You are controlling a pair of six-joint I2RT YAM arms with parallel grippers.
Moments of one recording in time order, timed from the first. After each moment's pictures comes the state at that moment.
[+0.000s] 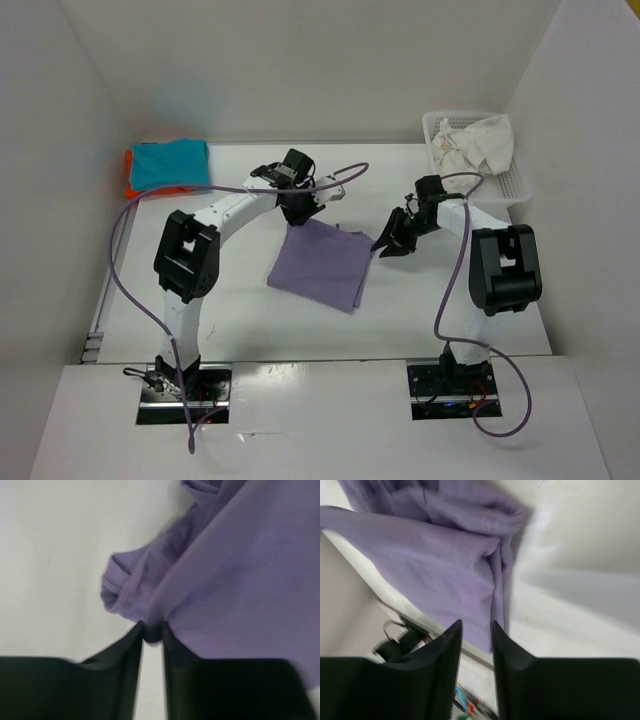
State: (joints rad) left arm -0.52 2.04 1.72 -0.74 0.17 0.63; right arm 0.12 1.74 1.11 -0.63 -0.58 0.58
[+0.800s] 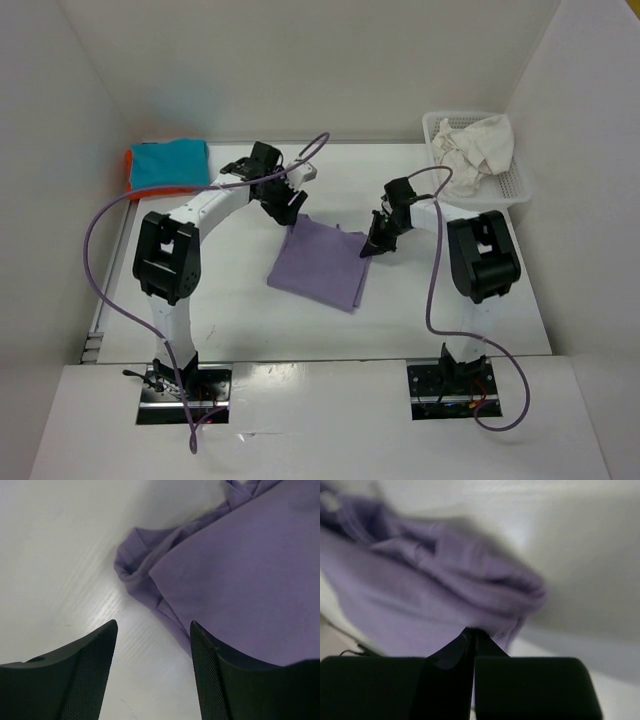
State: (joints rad) left arm -0.36 1.97 1.62 -0.63 0.31 0.41; right arm 0.26 1.85 1.16 -0.48 -0.42 0.58
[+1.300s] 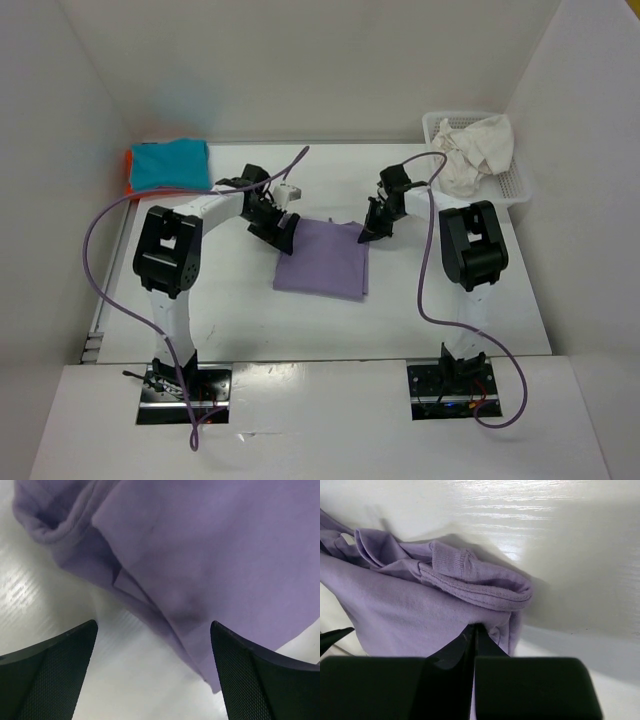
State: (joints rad) left arm -0.29 2.01 1.44 -0.66 0.48 0.26; right arm 0.26 2.02 1.35 -0.51 -0.37 0.53
